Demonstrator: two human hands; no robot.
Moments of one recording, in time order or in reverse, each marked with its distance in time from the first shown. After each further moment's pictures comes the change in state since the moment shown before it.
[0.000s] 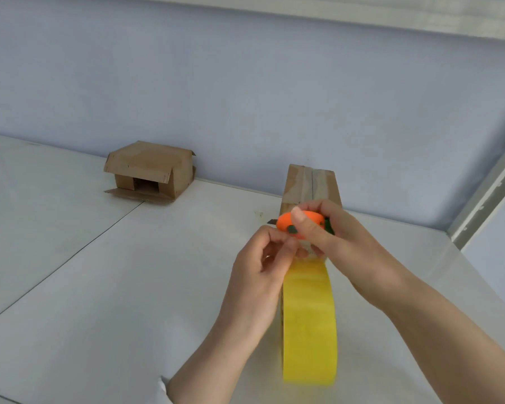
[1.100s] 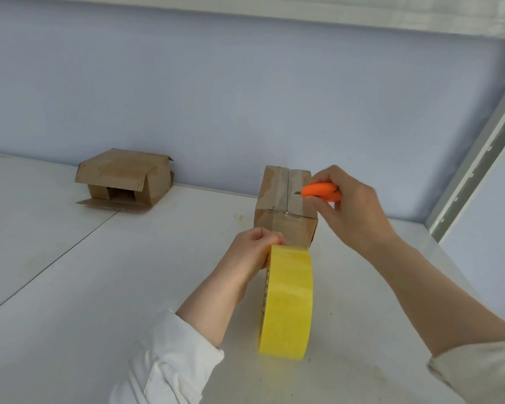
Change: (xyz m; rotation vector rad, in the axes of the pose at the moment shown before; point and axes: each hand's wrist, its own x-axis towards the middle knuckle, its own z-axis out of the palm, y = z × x) left_hand 0.062 -0.025 0.018 0.078 -0.128 -0.474; right_hand 0.047 0.038 -0.063 -0.543 0.360 -0.390
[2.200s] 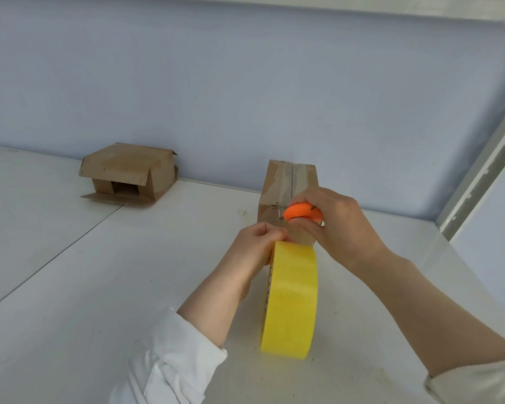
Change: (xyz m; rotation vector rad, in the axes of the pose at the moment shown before) left_hand 0.001 0.001 0.002 -0.013 0.010 0.008; right_hand -0.011 0.006 0.020 -0.072 -0.166 -0.152
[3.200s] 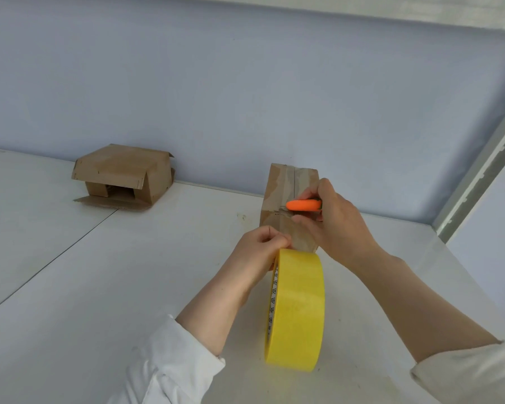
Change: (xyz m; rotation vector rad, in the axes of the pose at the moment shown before) left_hand 0.006 -0.002 -0.007 0.068 -0.063 0.060; right_hand 0.011 0.003 0.012 0.018 0.017 0.201
